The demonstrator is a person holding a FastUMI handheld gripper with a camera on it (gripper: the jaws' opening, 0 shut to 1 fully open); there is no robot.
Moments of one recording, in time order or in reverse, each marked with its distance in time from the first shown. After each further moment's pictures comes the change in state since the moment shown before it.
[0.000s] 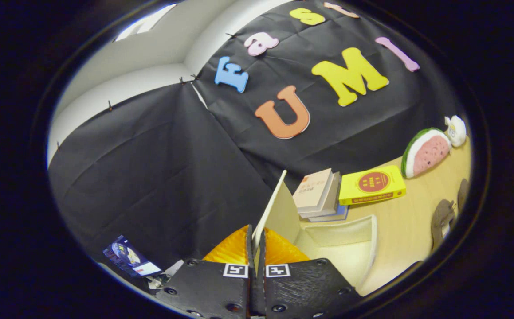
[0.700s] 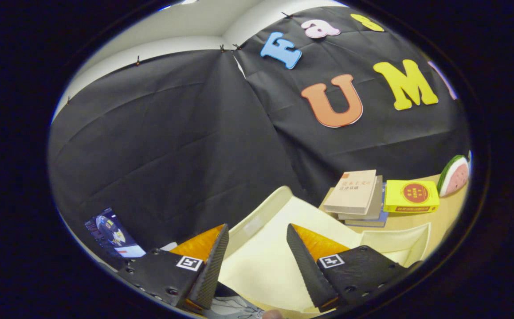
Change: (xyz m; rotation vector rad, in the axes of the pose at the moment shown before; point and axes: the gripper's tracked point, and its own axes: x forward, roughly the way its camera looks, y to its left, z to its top) arm 0.093 0.094 -0.050 -0.189 0.072 0.052
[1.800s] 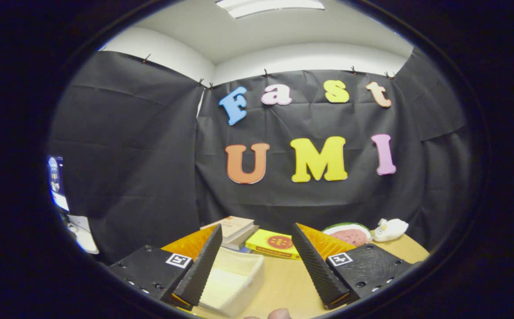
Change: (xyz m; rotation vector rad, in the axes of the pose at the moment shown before) arm -0.272 -0.236 0.021 -0.315 -0.356 -0.524
